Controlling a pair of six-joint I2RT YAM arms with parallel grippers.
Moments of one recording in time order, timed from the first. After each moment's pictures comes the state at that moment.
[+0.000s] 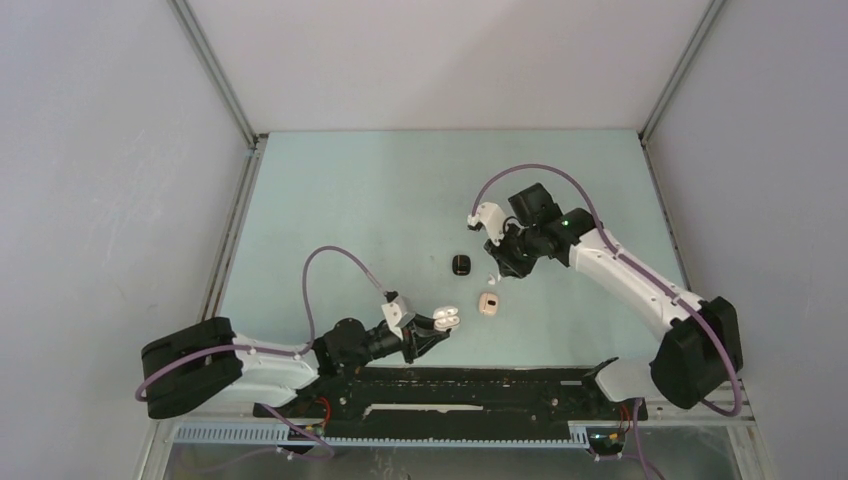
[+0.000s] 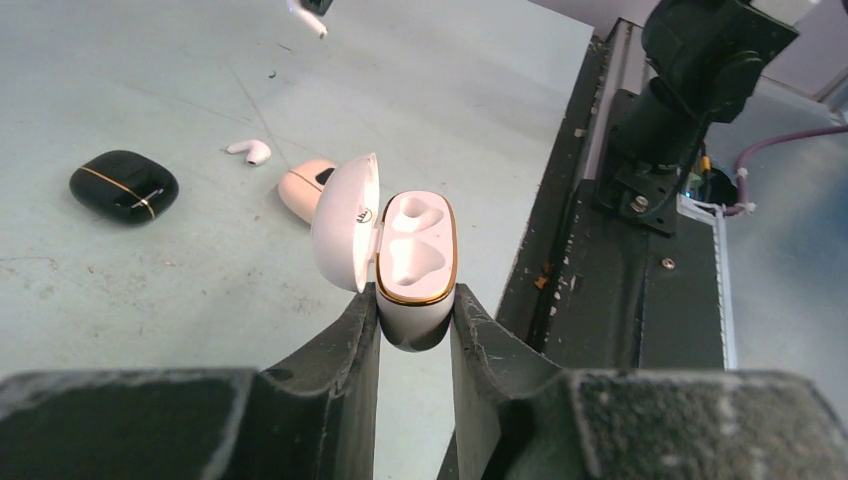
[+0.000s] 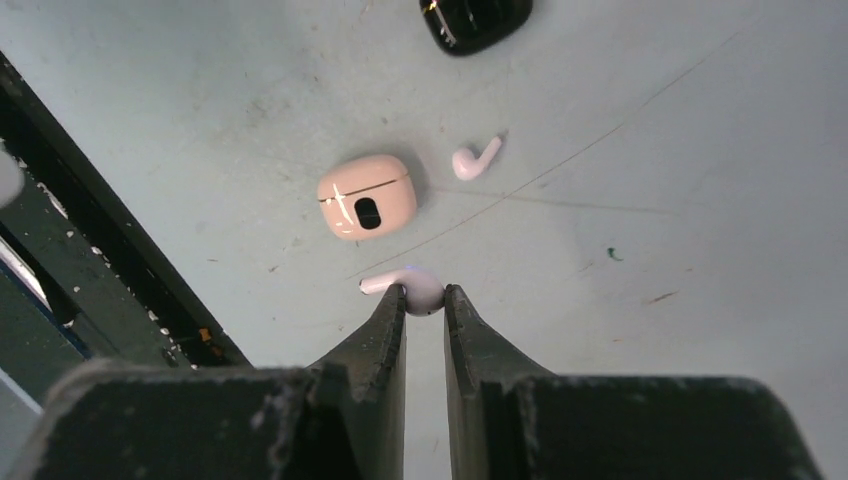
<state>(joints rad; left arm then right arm) -1.13 1.14 0.03 1.09 0.07 -0.21 0.53 1.41 1.10 -0.80 -0.28 -0.43</state>
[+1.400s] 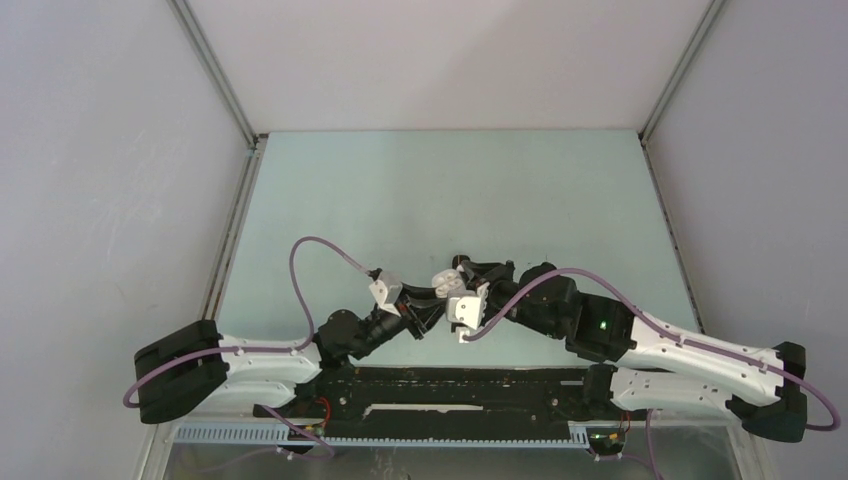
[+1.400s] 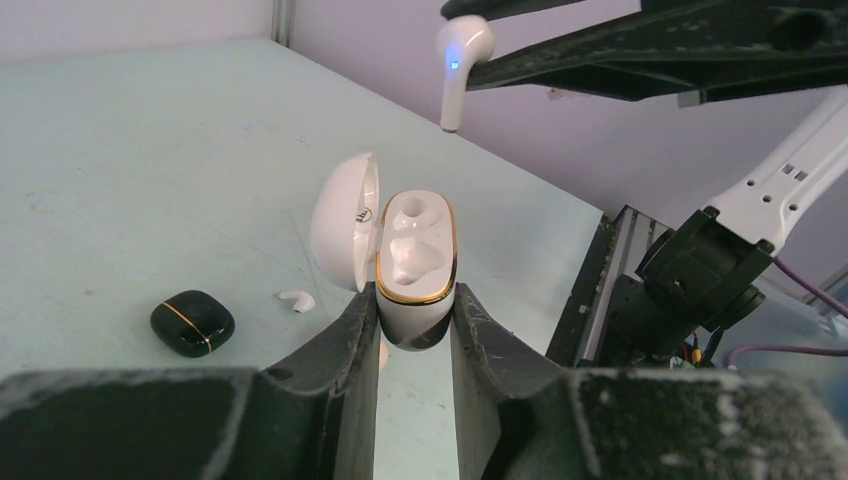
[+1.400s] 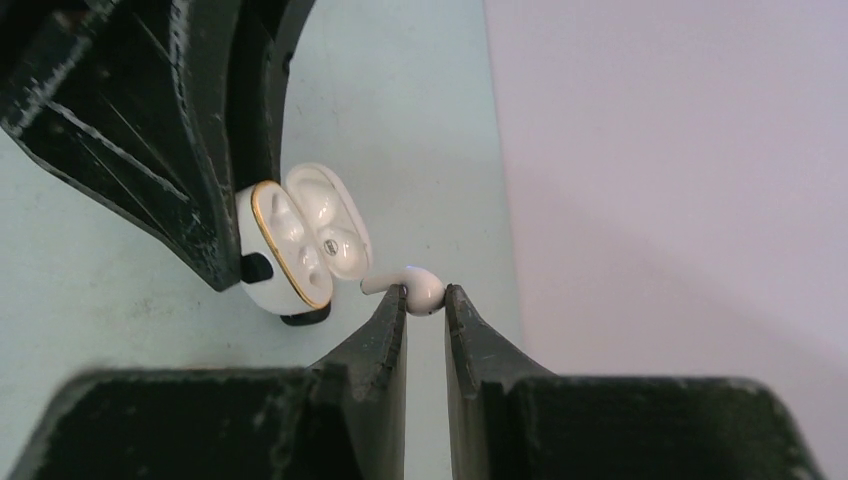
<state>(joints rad) -1.13 1.10 0.17 1.14 -0.12 -0.27 1.18 0.89 0.84 -0.24 0.19 -0.89</state>
